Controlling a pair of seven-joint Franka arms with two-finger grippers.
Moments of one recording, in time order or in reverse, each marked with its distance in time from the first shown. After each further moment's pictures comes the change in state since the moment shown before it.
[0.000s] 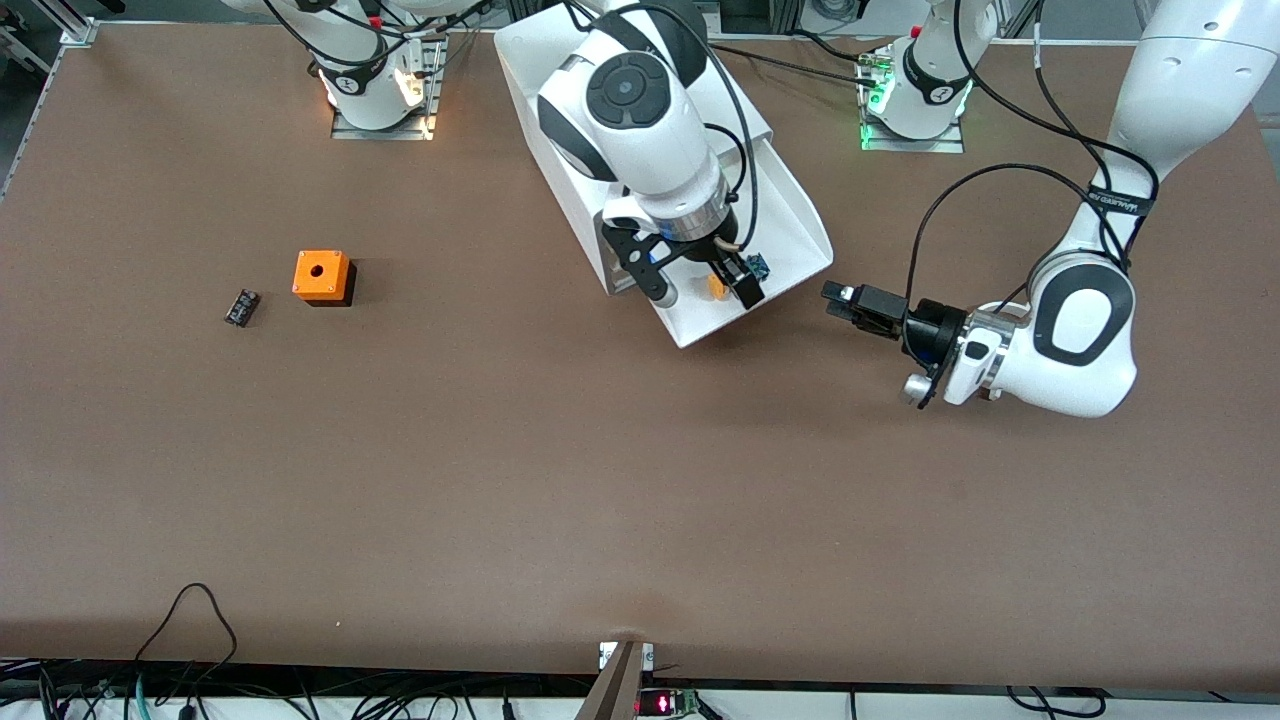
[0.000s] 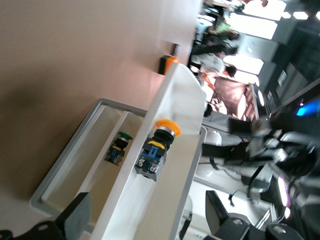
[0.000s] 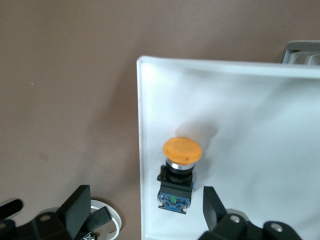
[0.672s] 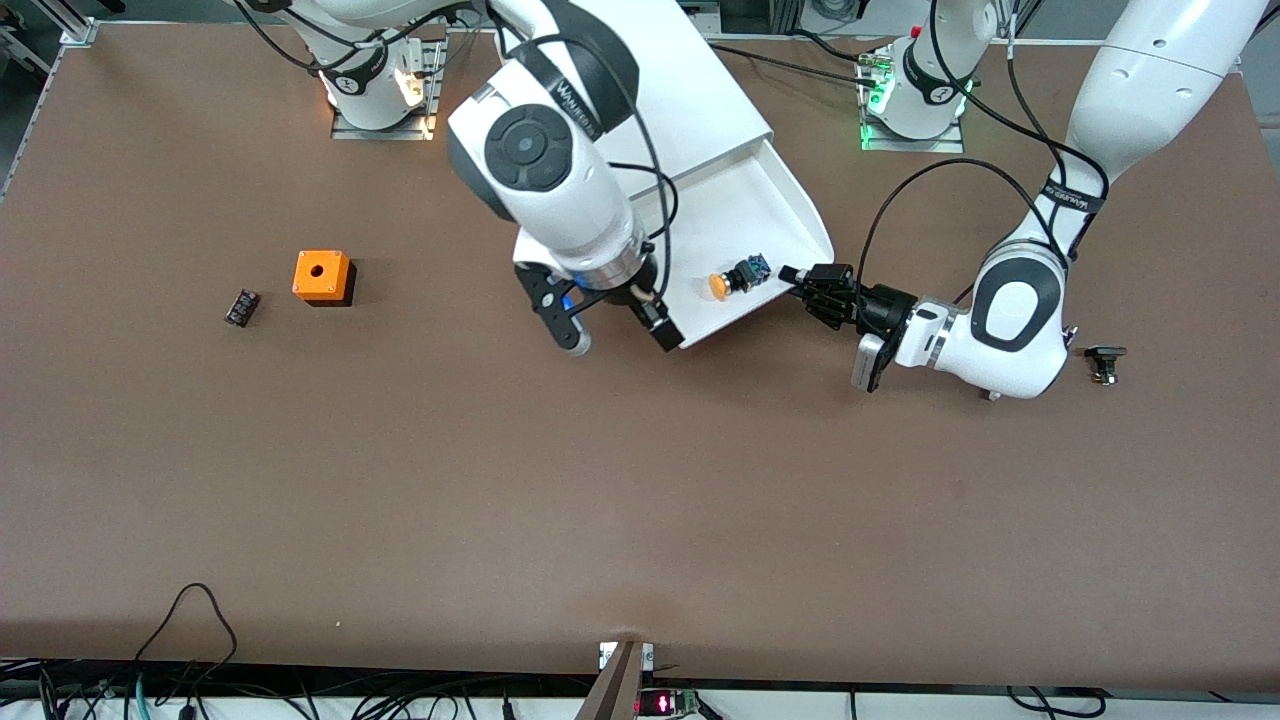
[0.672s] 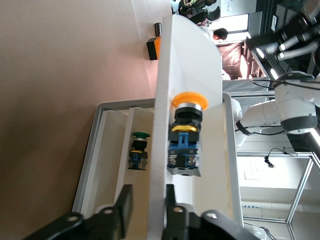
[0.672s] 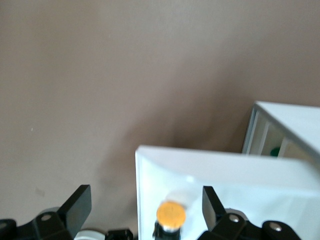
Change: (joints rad) left arm -0.063 0.010 -0.006 -0.138 -0.035 0.098 0.516; right arm -0.126 -0.062 0.000 -0.005 0.000 -0.144 -0.084
